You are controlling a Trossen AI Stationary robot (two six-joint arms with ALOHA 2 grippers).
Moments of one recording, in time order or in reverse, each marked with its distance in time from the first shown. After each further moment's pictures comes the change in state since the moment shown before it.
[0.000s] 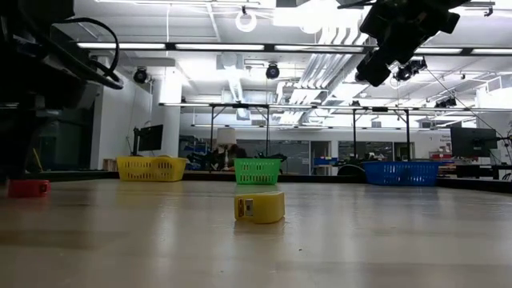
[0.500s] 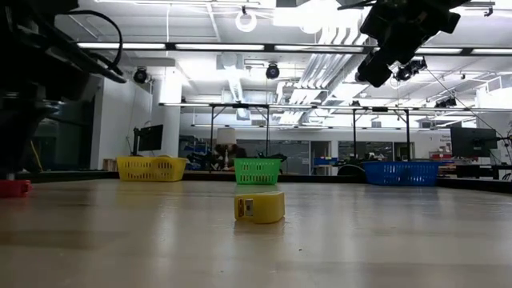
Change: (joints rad) left arm 0.000 0.001 0.050 -0.082 0.007 -0.027; right arm 0.000 0.000 0.000 -0.011 0.000 0.010
